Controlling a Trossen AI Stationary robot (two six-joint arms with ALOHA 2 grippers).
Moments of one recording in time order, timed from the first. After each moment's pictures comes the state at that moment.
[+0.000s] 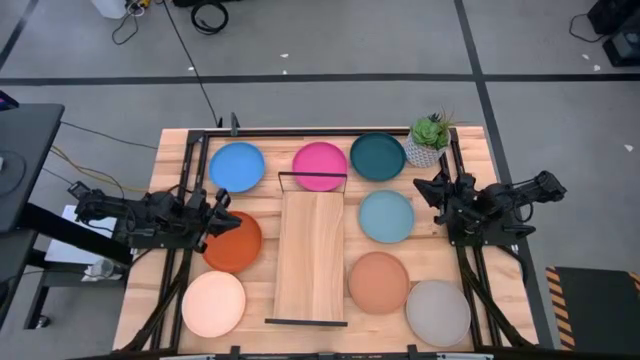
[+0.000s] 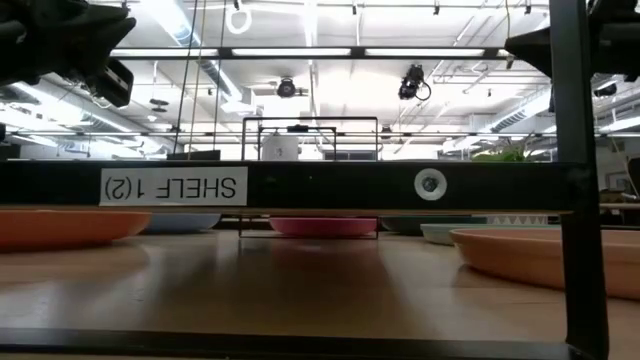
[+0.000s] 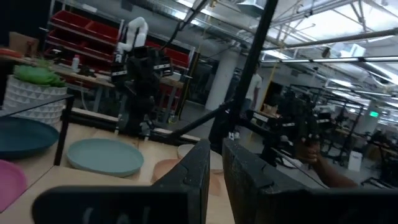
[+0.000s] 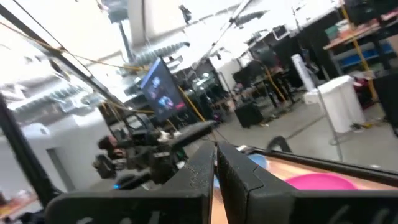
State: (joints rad) left arm -0.18 0.01 0.01 0.24 -0.03 -0.33; right arm 0.34 0.02 0.03 0.36 0.70 0.22
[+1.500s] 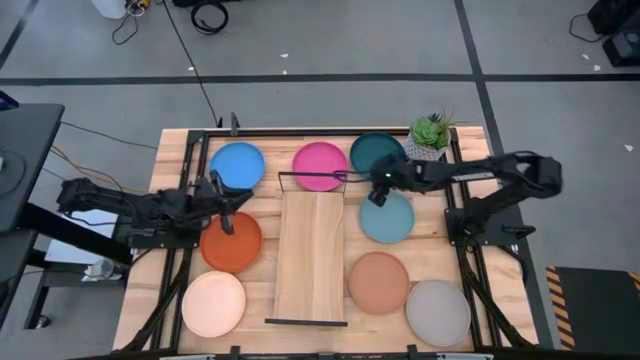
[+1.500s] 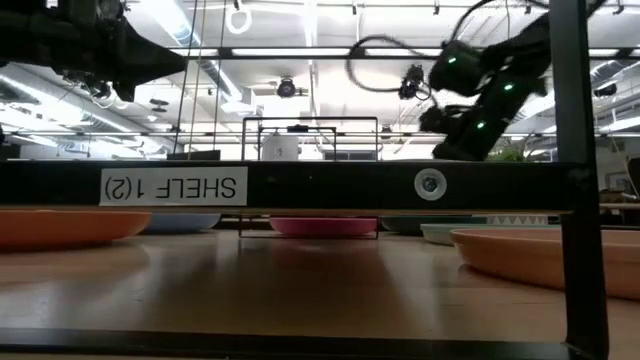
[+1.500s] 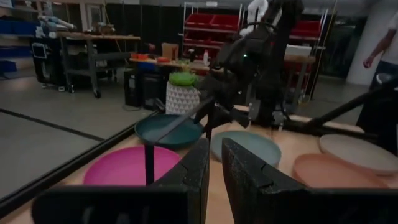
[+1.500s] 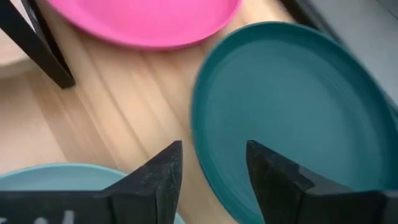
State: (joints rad) left arm -0.18 0.38 0.16 0.26 -0.54 -0.09; right arm -0.34 1.38 0.63 -0.18 0.32 0.05
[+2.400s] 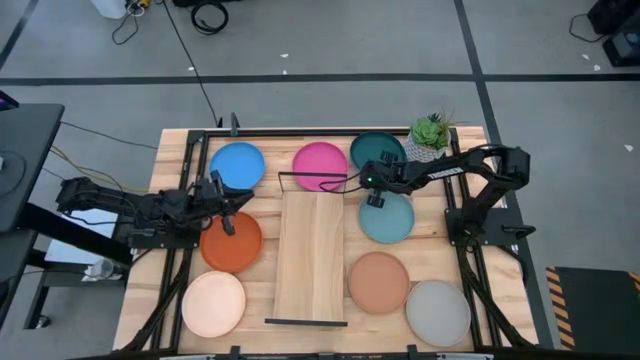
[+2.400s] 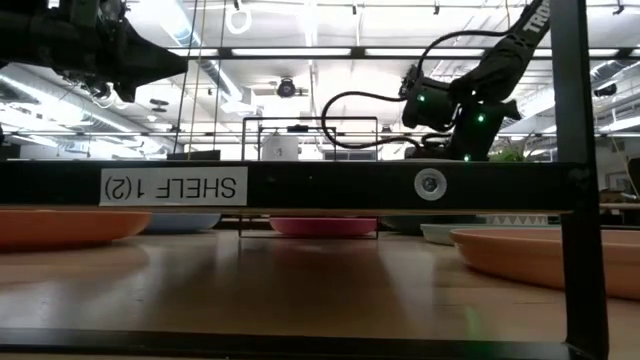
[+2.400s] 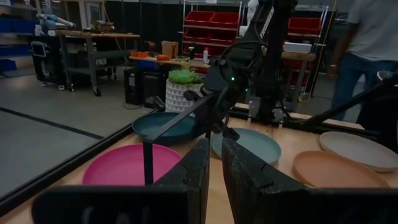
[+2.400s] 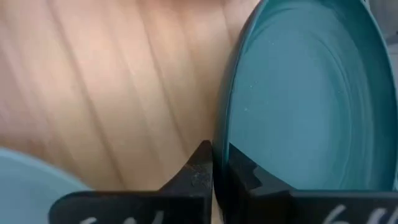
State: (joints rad) left arm -0.19 0.39 0.16 0.26 -0.54 -0.09; right arm -0.33 1.61 0.72 -0.24 0.43 -0.14
